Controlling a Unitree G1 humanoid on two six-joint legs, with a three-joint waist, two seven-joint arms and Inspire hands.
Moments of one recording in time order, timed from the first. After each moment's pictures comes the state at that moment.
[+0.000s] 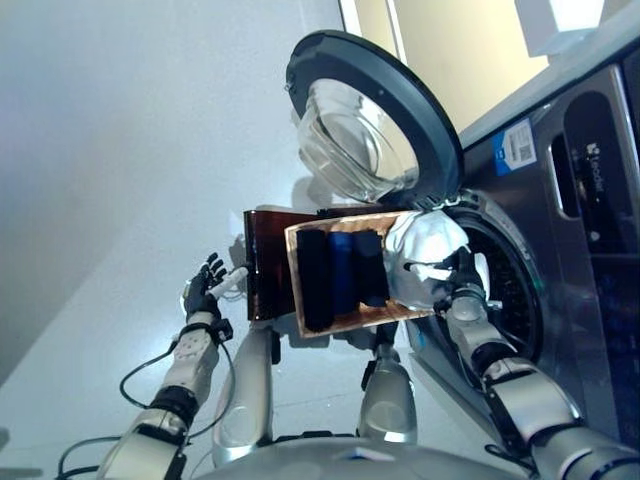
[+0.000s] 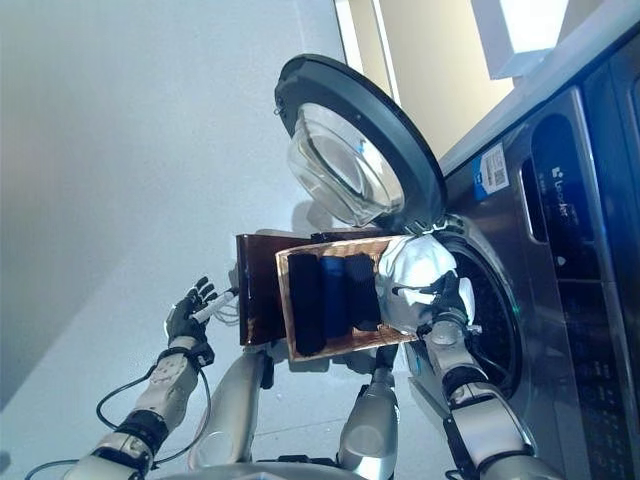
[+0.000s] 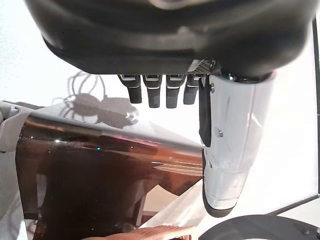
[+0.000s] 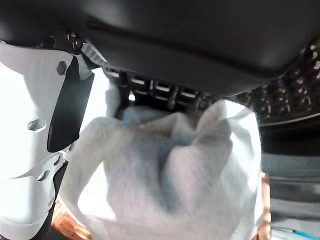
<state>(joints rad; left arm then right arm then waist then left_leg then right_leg) -0.19 0.27 -0.22 0.83 -0.62 -0.27 0.19 -0.47 -0.37 0.22 1.16 0.22 -0.16 -0.41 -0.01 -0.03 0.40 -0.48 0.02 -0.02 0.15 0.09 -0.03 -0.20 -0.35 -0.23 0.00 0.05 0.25</state>
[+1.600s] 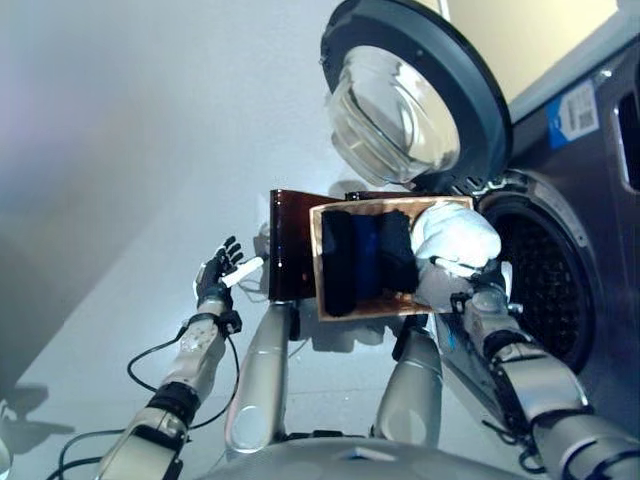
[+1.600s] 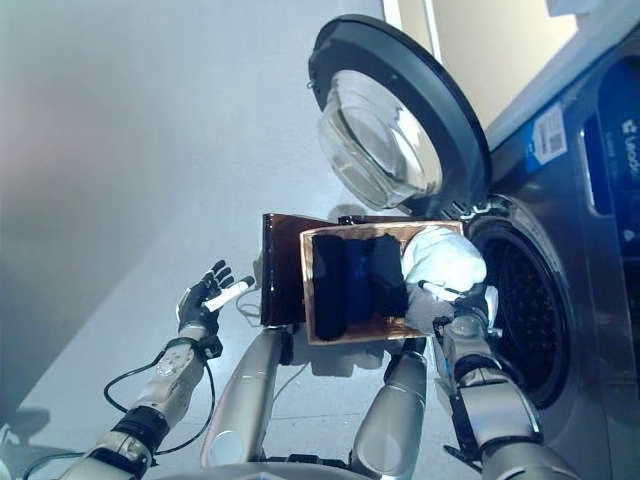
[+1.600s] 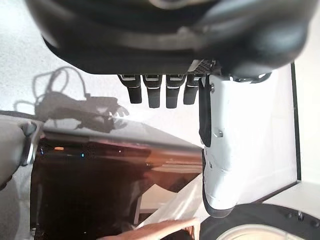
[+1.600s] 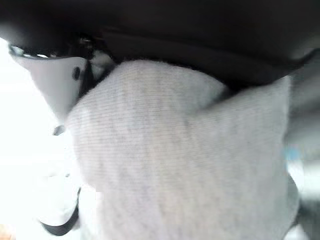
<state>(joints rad) -0.17 0.29 -0.28 0.67 -0.60 -0.24 0.18 -0.48 -0.37 0.00 1.23 0.49 -0.16 -0.35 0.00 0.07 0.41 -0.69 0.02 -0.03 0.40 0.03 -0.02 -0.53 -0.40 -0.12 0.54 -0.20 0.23</state>
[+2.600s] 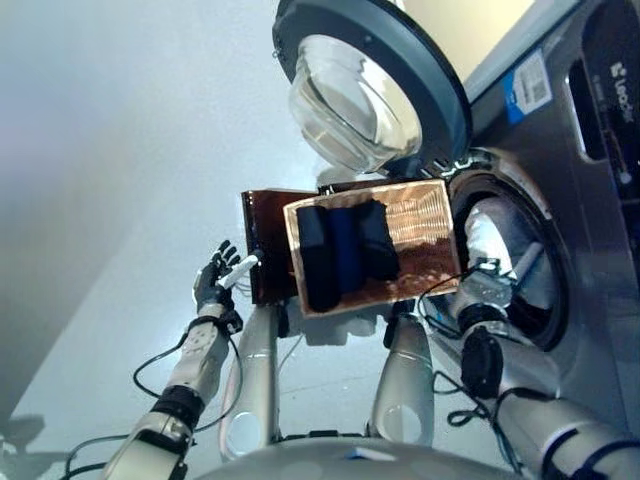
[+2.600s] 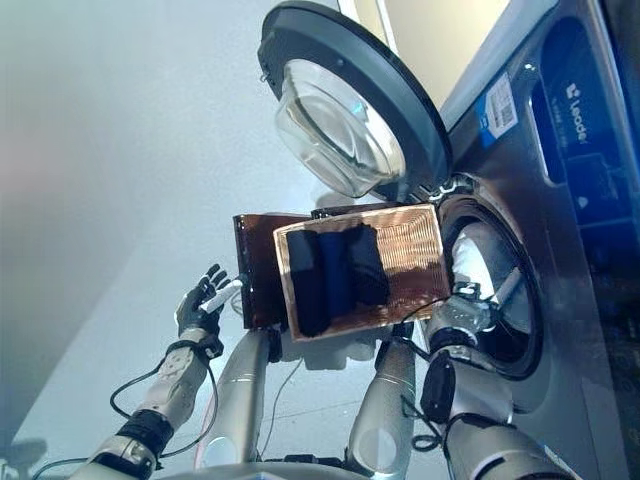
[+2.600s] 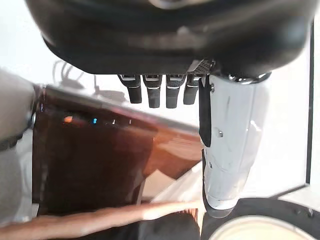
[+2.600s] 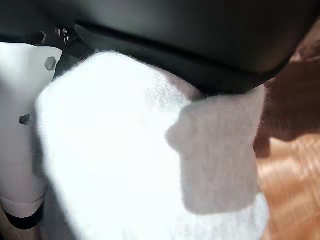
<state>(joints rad) -0.15 0.27 -0.26 0.66 -0.71 -0.25 0.19 -0.70 -0.30 -0.48 1.17 1.54 -0.50 -0.29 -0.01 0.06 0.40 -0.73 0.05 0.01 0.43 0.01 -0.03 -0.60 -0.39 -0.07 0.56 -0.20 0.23</state>
